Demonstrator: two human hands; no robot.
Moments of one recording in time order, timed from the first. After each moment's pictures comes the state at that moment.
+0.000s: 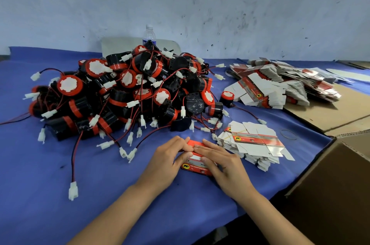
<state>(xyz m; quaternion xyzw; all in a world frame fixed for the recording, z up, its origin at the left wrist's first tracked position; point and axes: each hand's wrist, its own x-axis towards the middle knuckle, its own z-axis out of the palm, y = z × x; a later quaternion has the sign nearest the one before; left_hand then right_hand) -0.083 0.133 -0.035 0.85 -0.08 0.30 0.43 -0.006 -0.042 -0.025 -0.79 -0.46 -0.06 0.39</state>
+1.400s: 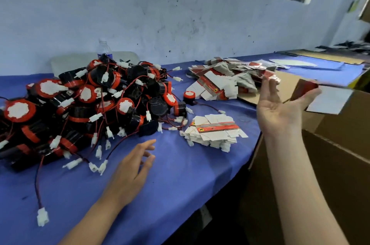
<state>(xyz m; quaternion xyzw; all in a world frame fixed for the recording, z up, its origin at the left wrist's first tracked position) -0.104 0.147 -0.041 0.88 -0.06 0.24 0.41 -0.005 -0.131 0.124 -0.05 -0.01 -0.09 0.99</state>
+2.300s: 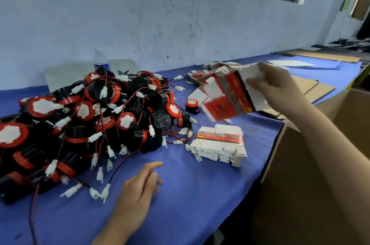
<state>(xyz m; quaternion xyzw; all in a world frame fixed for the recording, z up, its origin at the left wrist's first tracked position) -0.098 0.150 -0.038 0.85 -0.03 0.19 0.49 0.047 -0.136 0.157 -0.85 -0.26 -0.21 0.41</state>
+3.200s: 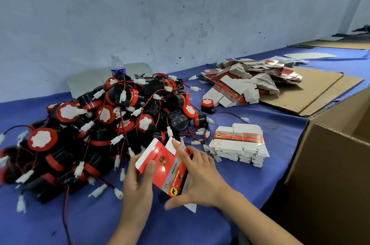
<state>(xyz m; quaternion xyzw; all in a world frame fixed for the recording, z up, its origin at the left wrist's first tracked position) -0.099 0.161 -0.022 0.69 0.09 0.28 0.67 -0.026 0.014 -0.010 -0.90 -0.35 0.01 0.26</state>
